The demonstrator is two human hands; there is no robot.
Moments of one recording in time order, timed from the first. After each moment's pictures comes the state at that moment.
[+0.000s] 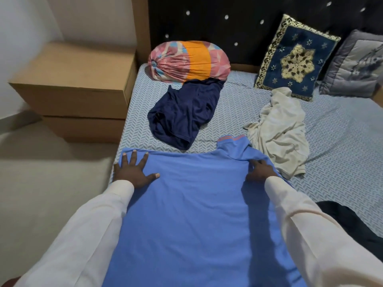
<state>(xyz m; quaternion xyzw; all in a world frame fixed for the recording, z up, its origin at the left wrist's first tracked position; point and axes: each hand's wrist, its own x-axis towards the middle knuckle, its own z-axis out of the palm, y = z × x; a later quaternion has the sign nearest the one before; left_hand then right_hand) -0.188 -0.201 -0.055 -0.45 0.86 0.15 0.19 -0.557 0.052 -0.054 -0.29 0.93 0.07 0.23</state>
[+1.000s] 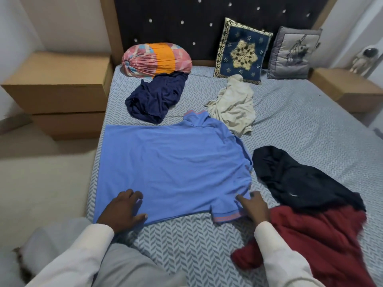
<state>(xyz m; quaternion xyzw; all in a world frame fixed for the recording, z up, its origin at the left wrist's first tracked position) -0.035 0.040 -0.063 -0.24 0.96 0.16 0.02 -0.352 0.348 -0.067 -0.02 0.95 -0.24 0.20</state>
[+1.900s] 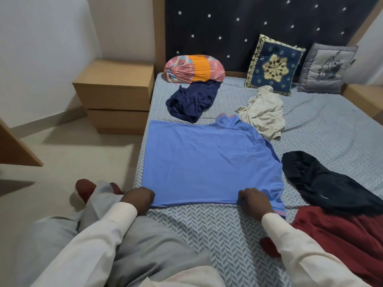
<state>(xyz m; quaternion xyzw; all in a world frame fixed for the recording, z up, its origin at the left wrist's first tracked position) 0.040 0.035 -0.039 -0.29 0.93 0.09 0.22 -0.275 0.304 -0.053 -0.49 0.87 0.02 0.05</state>
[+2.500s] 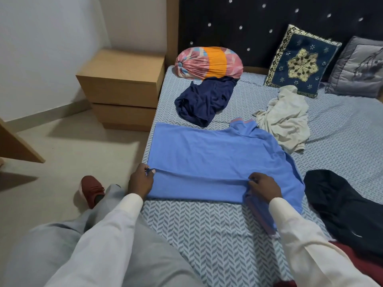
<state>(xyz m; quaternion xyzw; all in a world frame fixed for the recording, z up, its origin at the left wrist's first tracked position) -0.029 -0.041 -0.043 -0.58 0.69 0.39 -0.18 -0.367 0.192 -0.038 -0.33 0.91 -0.15 0.19</state>
